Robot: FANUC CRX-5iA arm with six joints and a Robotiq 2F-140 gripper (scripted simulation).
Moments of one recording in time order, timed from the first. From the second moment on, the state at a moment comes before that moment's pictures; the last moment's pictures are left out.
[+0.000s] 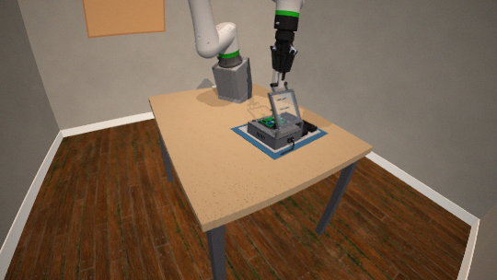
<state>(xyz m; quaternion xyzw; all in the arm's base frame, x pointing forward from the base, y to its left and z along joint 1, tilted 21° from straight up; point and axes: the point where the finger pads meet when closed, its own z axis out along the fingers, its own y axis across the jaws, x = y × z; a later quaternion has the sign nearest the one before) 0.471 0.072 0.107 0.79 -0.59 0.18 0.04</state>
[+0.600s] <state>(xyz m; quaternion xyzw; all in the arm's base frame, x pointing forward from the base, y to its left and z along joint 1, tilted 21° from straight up) 0.451 0.058 0.085 0.79 -0.59 0.18 0.04</state>
